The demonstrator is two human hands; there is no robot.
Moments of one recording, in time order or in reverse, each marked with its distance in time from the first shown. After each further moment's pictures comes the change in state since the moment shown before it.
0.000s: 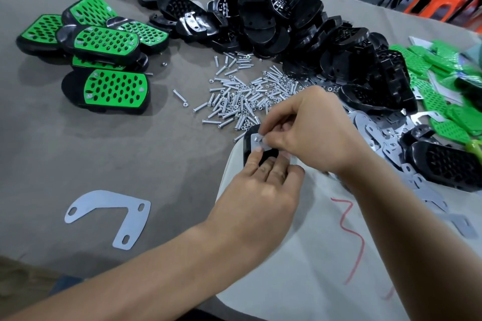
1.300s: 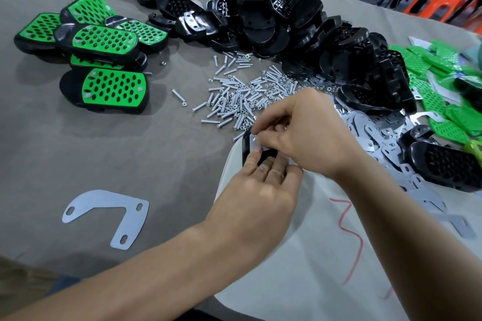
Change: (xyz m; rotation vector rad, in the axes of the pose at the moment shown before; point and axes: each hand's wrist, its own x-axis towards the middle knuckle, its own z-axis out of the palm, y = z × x) left_hand -0.001 -0.002 0.004 0.037 0.016 -0.008; right_hand 0.001 0.000 0.006 0.015 0.011 -0.064
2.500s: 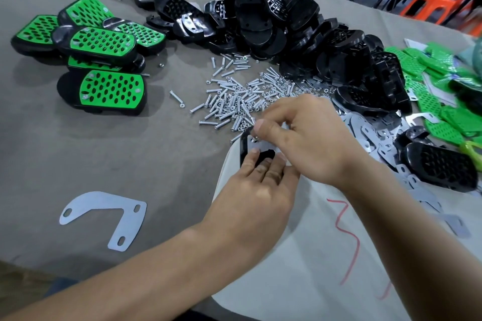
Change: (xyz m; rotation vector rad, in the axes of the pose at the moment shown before) left_hand 0.001 -0.001 0.000 -0.027 0.018 0.013; right_hand -0.007 -0.001 -0.002 -0.089 -0.038 -0.019
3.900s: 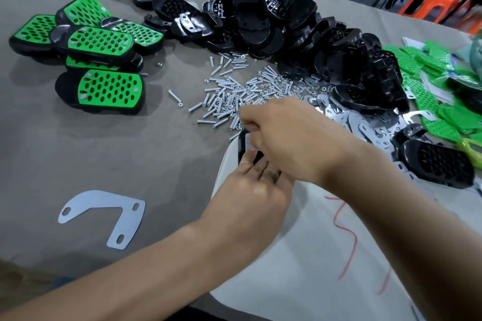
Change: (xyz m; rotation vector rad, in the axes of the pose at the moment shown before) left_hand 0.004 -0.002 -0.004 -0.029 0.097 0.000; right_hand 0.008 -0.017 -0.002 -0.405 -0.168 -0.173
